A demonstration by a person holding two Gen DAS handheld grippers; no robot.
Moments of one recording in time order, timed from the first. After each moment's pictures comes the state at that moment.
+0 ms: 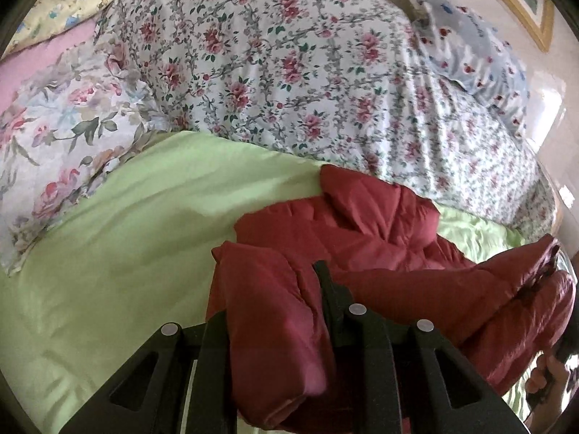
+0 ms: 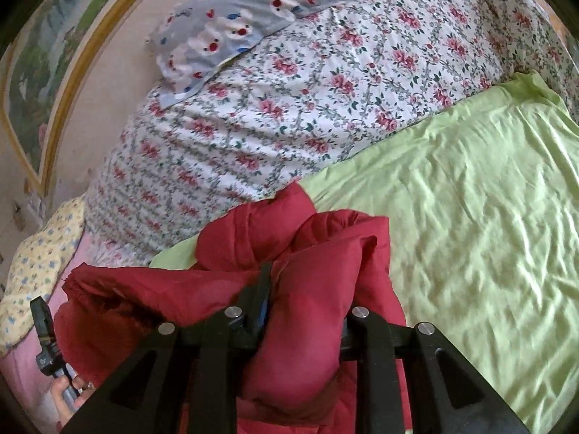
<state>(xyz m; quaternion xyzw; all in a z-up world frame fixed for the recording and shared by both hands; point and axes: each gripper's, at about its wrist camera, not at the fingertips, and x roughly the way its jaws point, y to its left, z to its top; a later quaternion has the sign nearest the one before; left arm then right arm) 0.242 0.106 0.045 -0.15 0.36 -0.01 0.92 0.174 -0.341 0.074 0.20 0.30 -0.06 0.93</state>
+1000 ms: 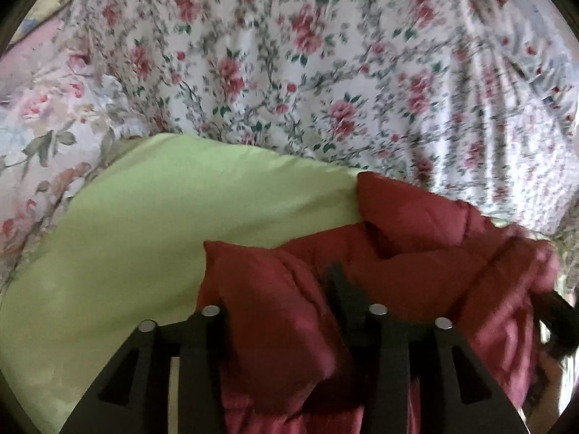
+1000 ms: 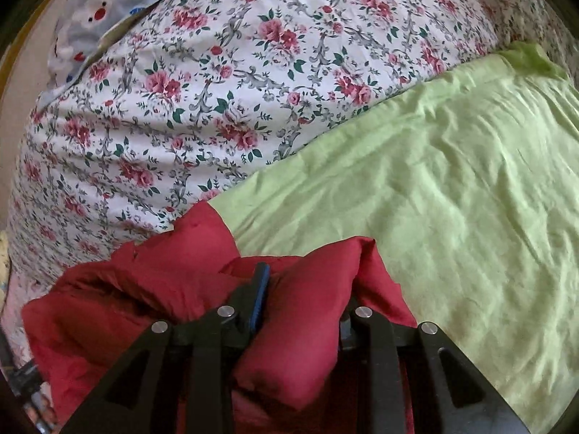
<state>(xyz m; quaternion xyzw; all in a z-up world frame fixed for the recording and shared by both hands) 0.385 0.093 -0.020 -0.13 0.38 0.03 0.92 0.310 -0.389 -0.014 0.20 0.32 -0.16 0.91</state>
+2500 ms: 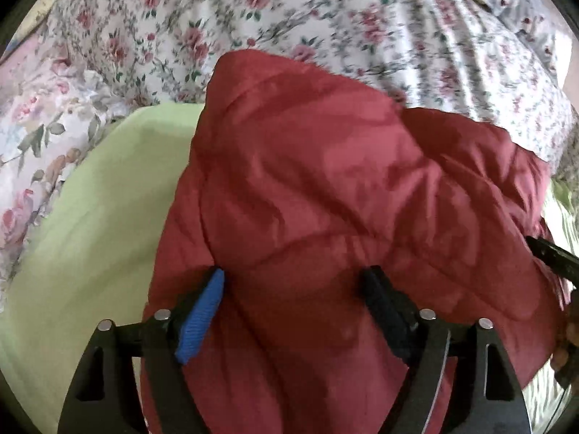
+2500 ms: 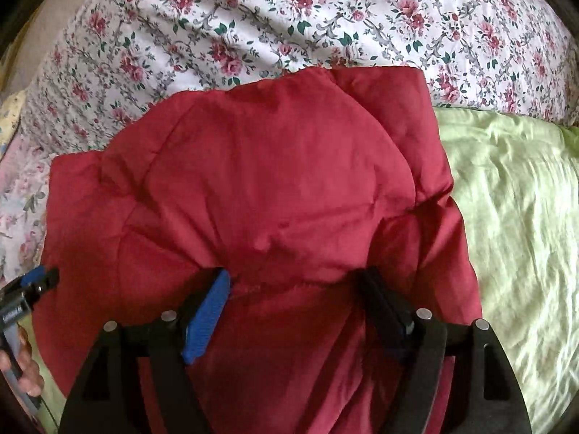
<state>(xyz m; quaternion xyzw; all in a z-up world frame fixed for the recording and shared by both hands) 0.358 0.055 -0.052 -0.05 0.42 0.02 0.90 0.313 -0.298 -0.020 0.03 0.44 -0.09 0.89</state>
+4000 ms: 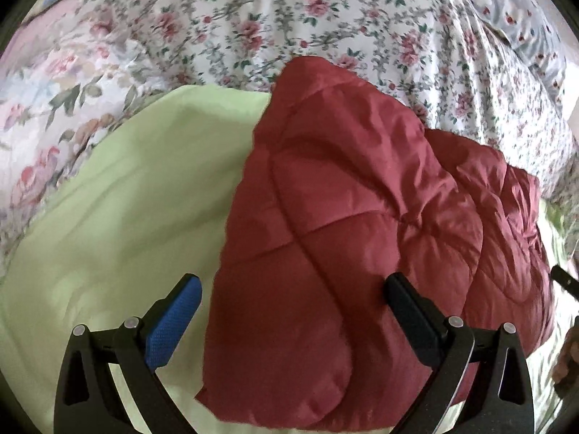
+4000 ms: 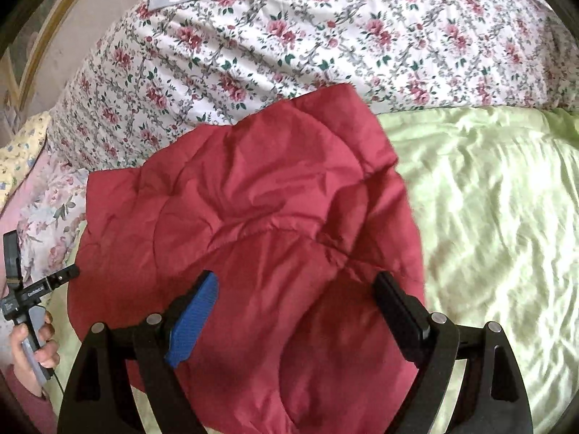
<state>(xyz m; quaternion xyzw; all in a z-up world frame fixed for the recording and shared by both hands) 0.307 0.104 -0.039 -0.12 0.42 0.02 0.90 0.236 -0.324 0.022 0.07 0.40 -0.06 0.91</state>
